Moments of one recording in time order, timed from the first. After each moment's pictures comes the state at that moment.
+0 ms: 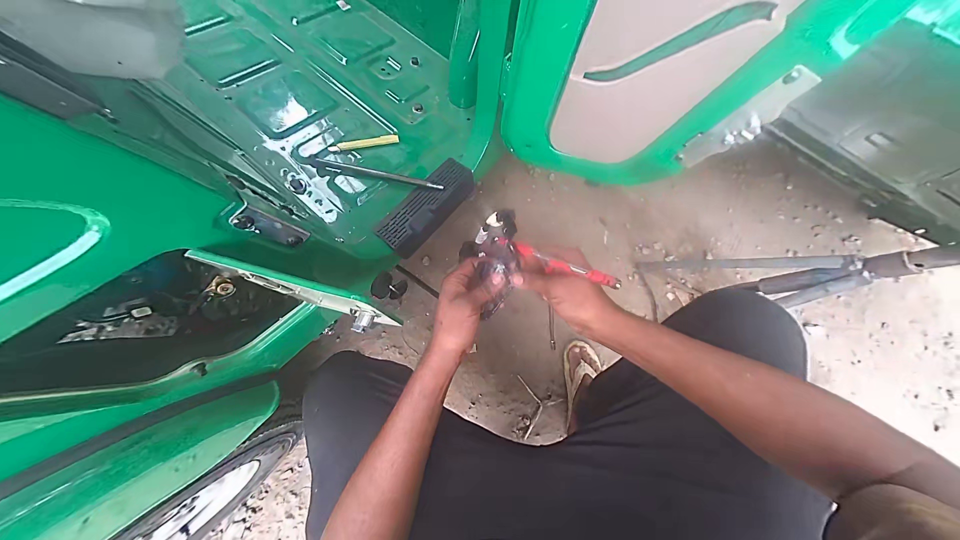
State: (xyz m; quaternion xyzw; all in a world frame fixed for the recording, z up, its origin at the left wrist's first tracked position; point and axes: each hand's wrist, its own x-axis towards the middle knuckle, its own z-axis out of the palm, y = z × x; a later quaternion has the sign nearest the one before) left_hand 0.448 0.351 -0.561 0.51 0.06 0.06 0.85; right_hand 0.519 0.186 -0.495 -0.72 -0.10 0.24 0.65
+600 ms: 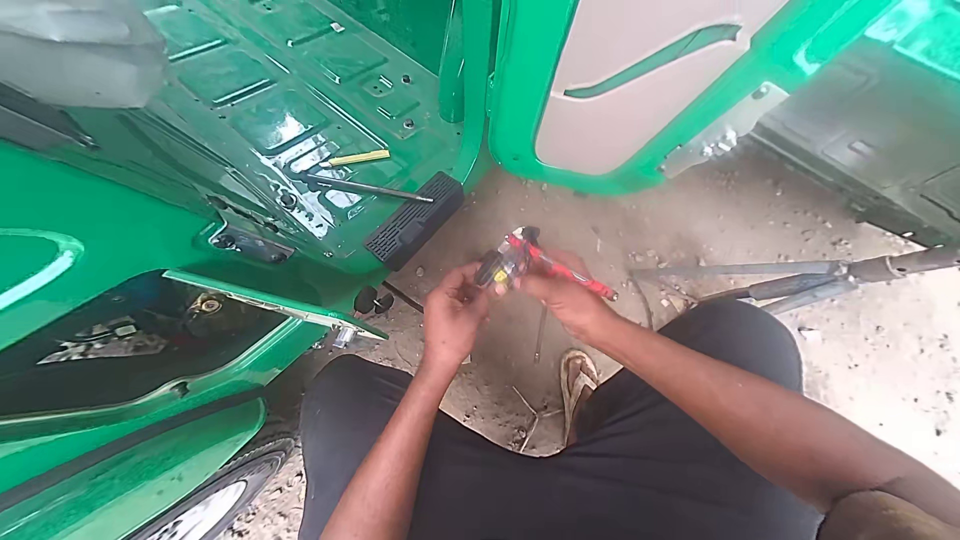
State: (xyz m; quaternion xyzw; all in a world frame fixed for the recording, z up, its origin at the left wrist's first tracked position) left_hand 0.452 0.345 -0.550 0.69 0.07 0.15 0.71; right_hand 0.532 0.171 -0.500 -0.70 -0.10 0.21 0.67
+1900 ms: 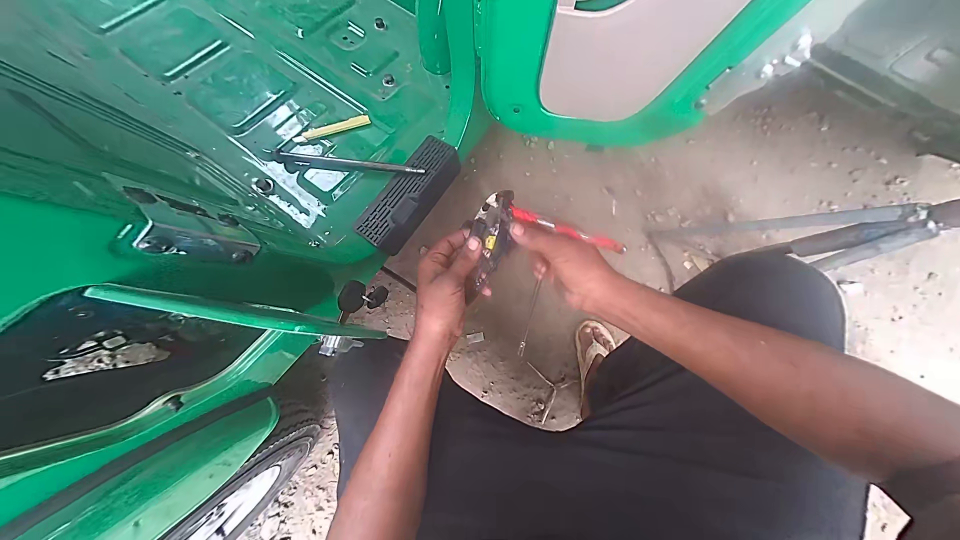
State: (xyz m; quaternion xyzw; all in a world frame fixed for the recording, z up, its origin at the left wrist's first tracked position) left_hand 0.470 0.362 -0.556 0.53 0.13 0.05 0.84; right_hand 0.538 0.185 -0.511 -0.66 0.02 0.27 0.70
